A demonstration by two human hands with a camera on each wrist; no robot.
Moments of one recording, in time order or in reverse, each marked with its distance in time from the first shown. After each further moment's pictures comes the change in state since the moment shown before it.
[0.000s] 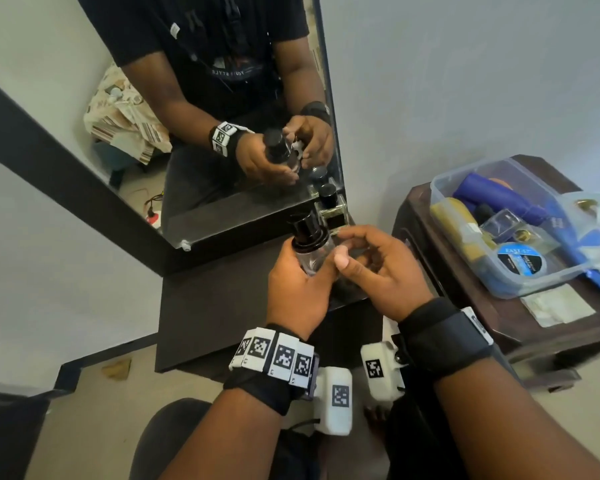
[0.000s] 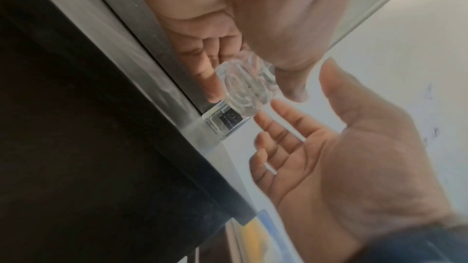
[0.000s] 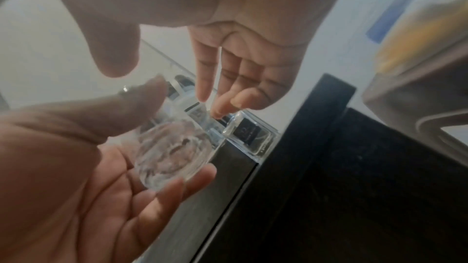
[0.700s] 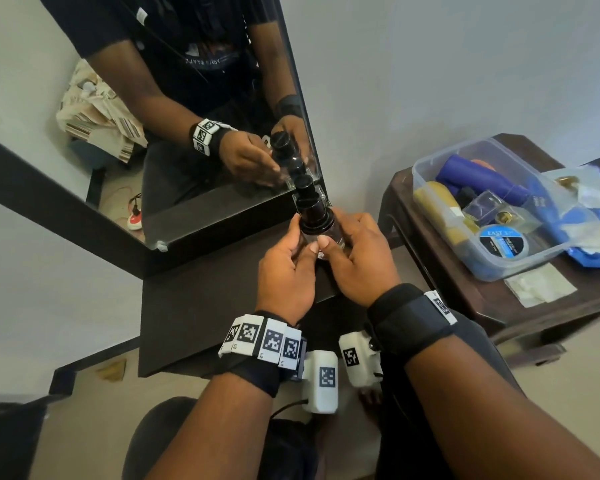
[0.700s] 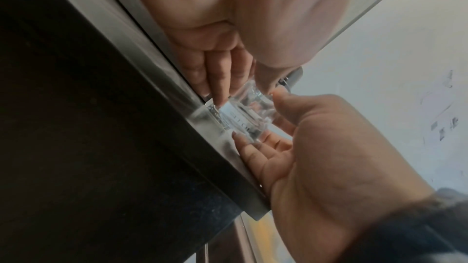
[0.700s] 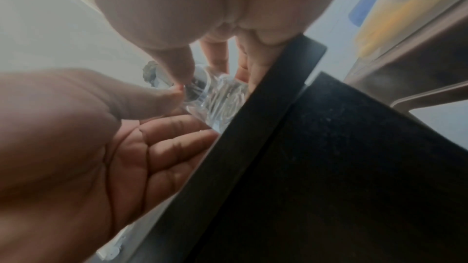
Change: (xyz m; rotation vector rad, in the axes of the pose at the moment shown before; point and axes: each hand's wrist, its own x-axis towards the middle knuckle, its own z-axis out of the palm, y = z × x) left_hand 0.018 -0.018 0.014 0.093 -0.119 0.062; right_hand 0.014 0.025 0.012 -0.311 0.131 0.050
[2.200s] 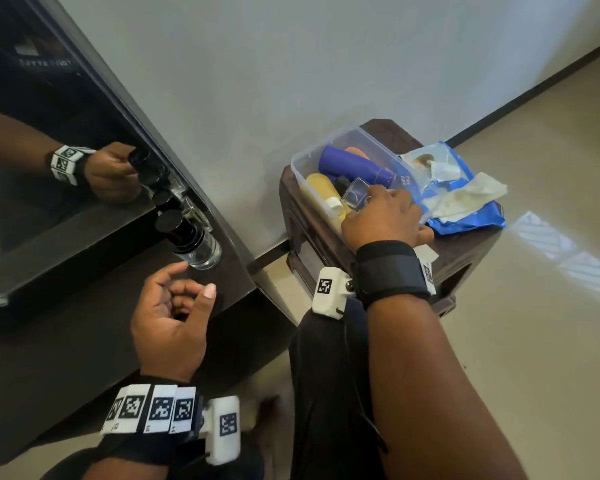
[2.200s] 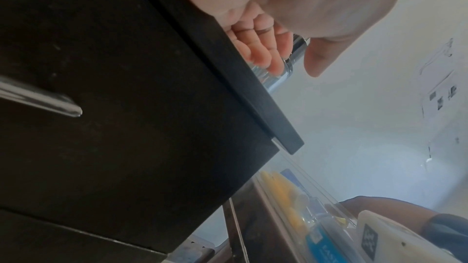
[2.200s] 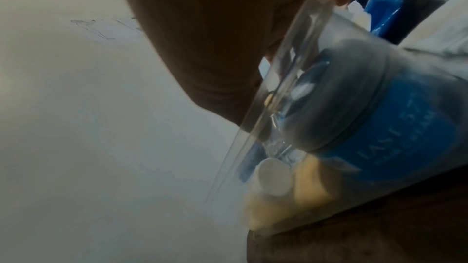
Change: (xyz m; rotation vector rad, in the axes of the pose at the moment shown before) left_hand -0.027 -0.032 0.015 -0.109 0.123 0.239; right_hand 0.011 0.052 -0.152 -0.562 0.282 0.837
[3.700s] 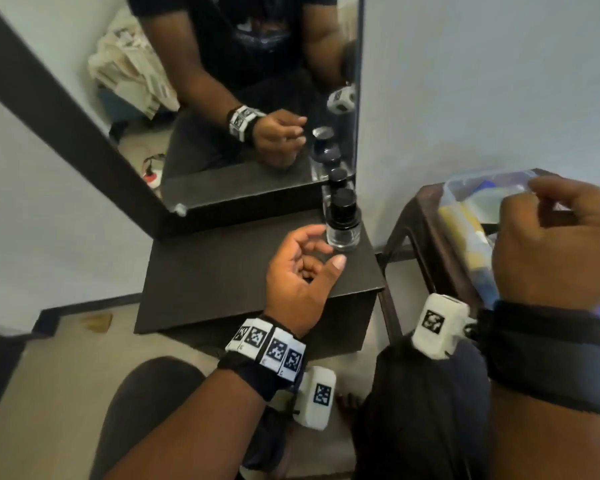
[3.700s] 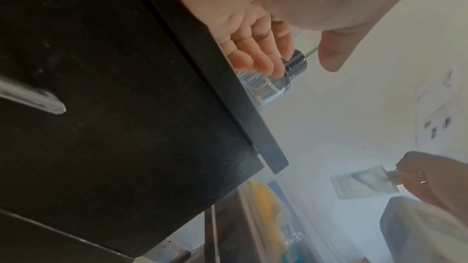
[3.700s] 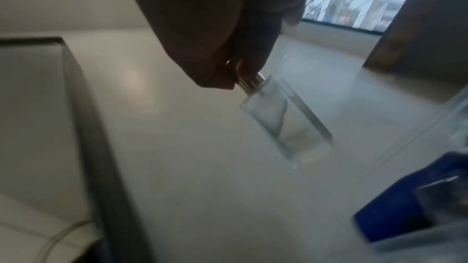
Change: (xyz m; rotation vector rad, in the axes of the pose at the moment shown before) left_hand 0.003 0.028 -0.010 -0.232 0.091 -0.148; right_hand -0.067 -0.044 -0.029 0.660 0.475 -0.486
